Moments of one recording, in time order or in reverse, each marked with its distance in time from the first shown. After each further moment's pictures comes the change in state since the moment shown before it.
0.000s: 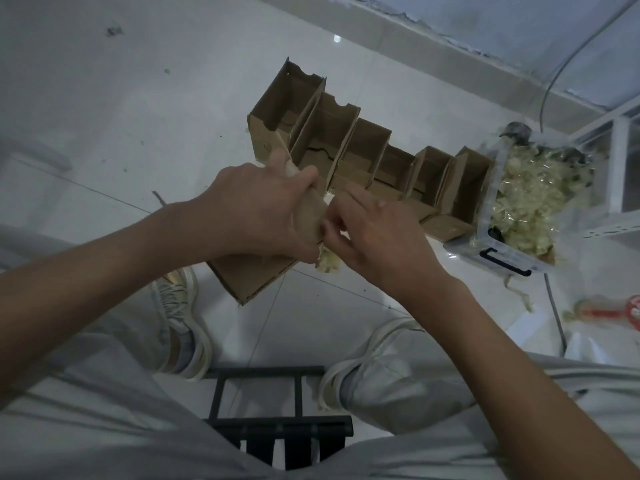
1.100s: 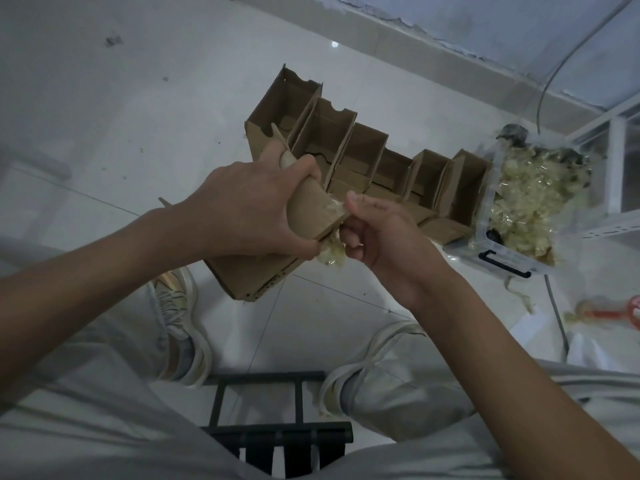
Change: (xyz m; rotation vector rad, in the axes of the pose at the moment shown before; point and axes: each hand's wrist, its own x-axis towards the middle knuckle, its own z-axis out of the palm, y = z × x) left_hand -0.001 -0.008 -0.003 -0.144 0.122 0.069; right_hand -0.003 0.003 -0.018 1.524 -0.209 0.880
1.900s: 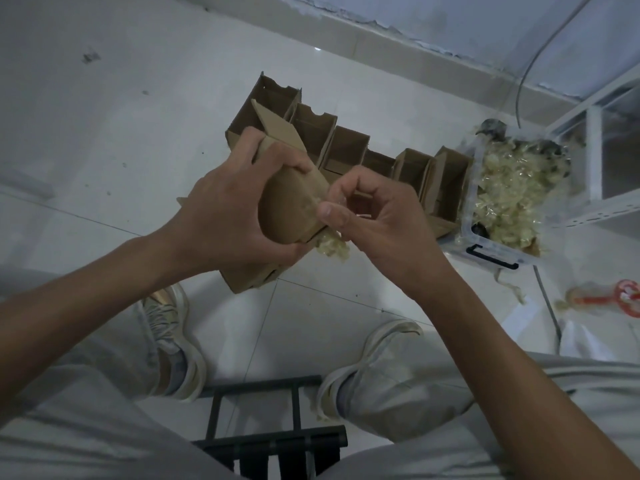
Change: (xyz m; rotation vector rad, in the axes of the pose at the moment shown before) left_hand -0.003 0.003 0.004 -0.340 0.315 0.212; right_hand -0.016 -0.021 -0.008 -0.514 0.081 -0.509
